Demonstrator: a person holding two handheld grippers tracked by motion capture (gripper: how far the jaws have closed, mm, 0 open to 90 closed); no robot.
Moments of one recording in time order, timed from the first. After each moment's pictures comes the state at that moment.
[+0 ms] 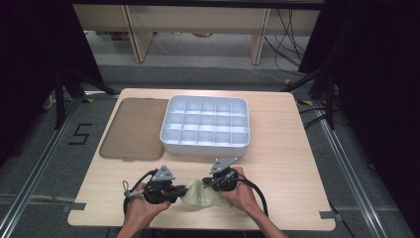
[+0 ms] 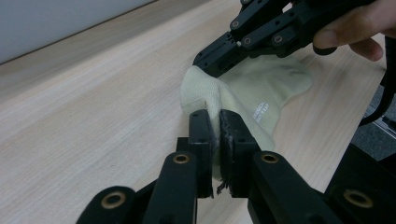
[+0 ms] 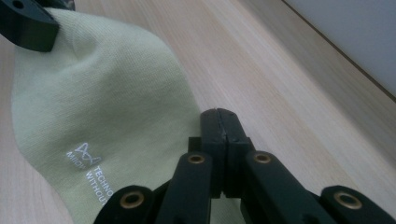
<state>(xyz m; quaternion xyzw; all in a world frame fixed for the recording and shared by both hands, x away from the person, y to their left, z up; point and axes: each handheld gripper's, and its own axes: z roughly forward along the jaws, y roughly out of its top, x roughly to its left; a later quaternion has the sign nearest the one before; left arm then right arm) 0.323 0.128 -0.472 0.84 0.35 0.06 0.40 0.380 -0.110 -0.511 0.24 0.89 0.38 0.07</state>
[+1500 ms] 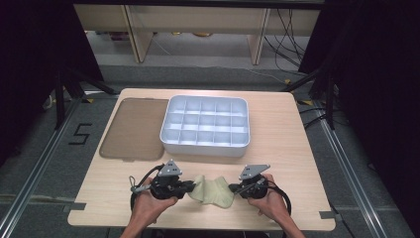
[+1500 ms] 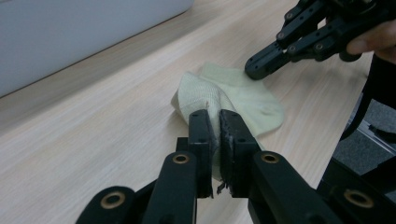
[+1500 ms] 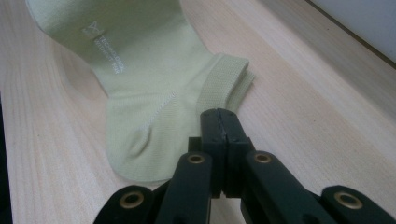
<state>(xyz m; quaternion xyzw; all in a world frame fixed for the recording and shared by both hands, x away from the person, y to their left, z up) 0.330 0.102 -0.456 0.83 0.35 0.05 0.43 0.354 -0.190 -0.502 0.27 0.89 0.36 0.06</state>
